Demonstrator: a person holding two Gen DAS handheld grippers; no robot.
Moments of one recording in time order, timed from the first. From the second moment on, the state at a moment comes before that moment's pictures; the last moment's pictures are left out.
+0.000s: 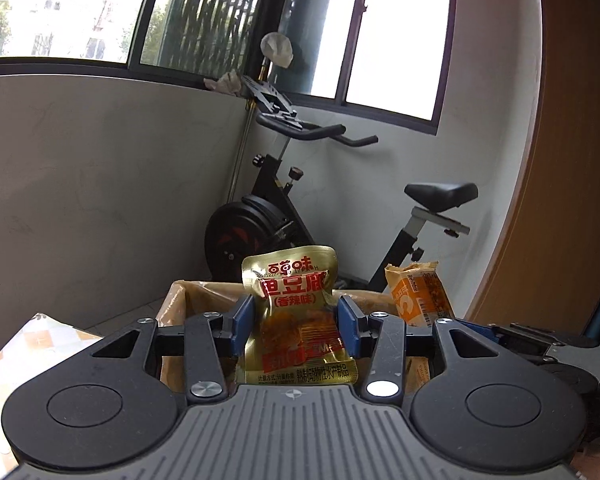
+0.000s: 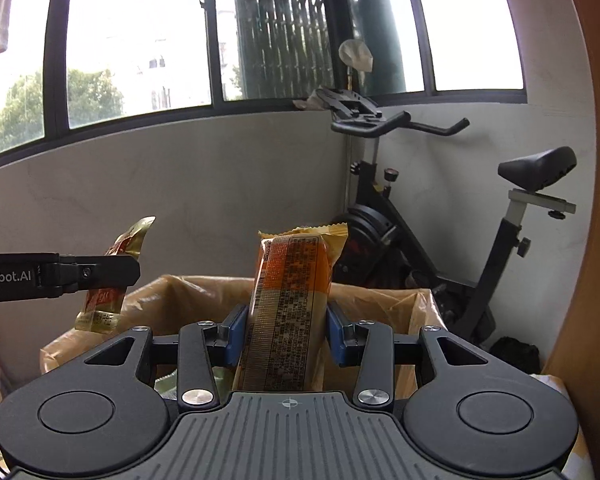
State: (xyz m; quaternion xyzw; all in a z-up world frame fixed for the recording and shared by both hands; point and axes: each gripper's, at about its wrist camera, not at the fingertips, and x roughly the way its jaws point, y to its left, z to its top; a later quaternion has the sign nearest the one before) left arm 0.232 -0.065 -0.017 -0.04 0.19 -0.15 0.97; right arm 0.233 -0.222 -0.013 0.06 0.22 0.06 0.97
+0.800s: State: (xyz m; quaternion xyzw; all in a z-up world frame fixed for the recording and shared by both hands) left arm 0.182 0.001 -0.005 -0.03 0.21 -0.14 0.97; right arm 0.171 -0.235 -0.009 0.07 0.22 0.07 0.97
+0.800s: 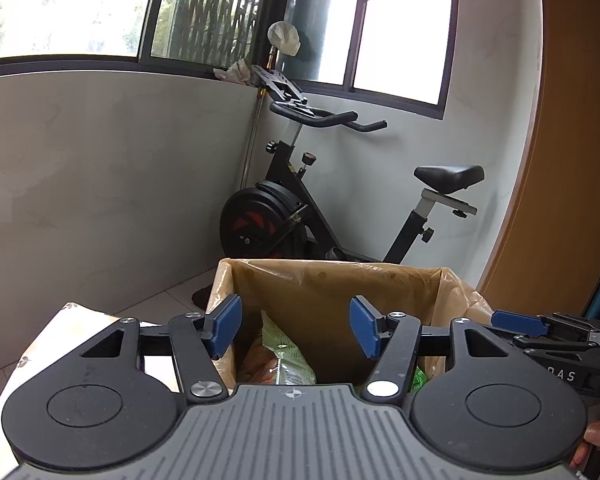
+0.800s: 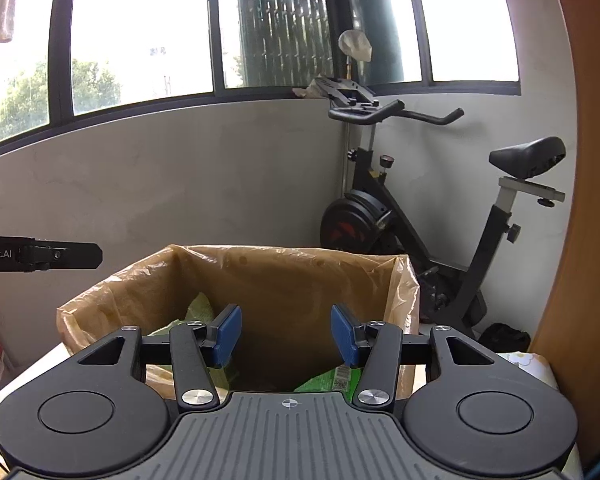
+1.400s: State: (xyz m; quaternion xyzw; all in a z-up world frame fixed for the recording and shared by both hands) left arm 0.103 0.074 -0.037 -0.05 0.24 -0.09 0.96; right arm 0.088 -0.207 -0.039 0.10 0.23 0.12 0.96
